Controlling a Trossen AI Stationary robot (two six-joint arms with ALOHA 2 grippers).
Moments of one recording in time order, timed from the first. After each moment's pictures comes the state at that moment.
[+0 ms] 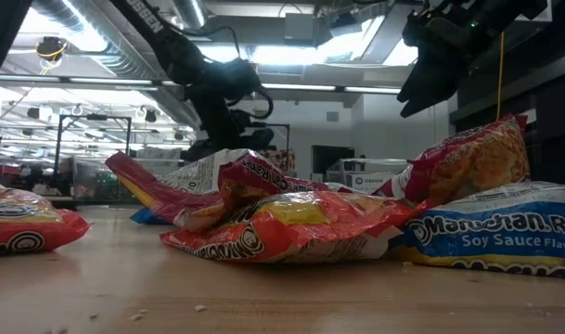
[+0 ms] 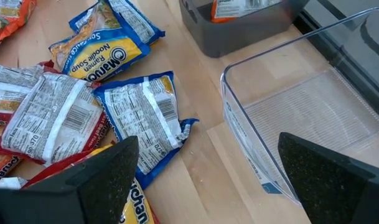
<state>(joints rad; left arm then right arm) 0.54 1.79 1.10 -0.17 -0.35 -0.51 -0.16 1.01 0.79 -0.55 0.15 0.20</state>
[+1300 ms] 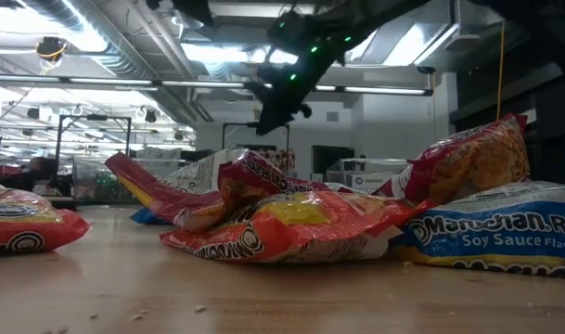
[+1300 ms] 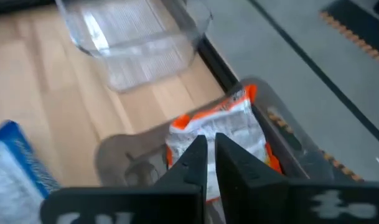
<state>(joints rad) 0.42 1.25 1.56 -0.80 -0.63 -0.28 -0.37 2.07 1.76 -0.42 0.15 -0.01</state>
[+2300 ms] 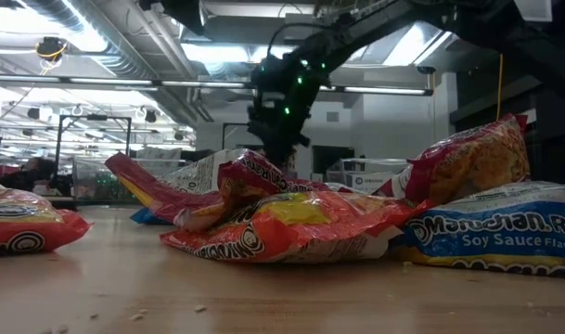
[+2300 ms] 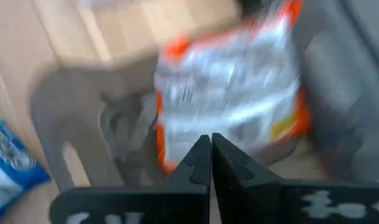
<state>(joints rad) 0.42 1.26 1.56 -0.91 -0.65 -0.23 -0.41 2.26 1.96 -0.70 0.10 -0.06</state>
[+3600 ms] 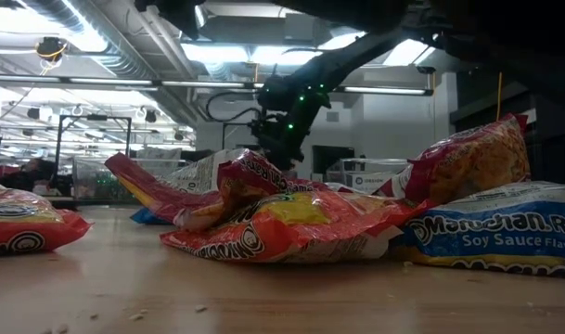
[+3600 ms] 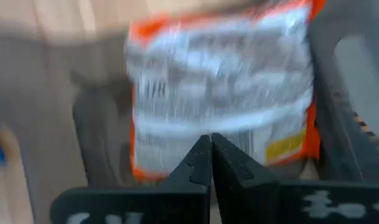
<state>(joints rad) 0.44 1.26 1.55 -0.96 -0.65 -0.22 -0.51 2.36 2.03 -0.73 -0.11 -0.26</state>
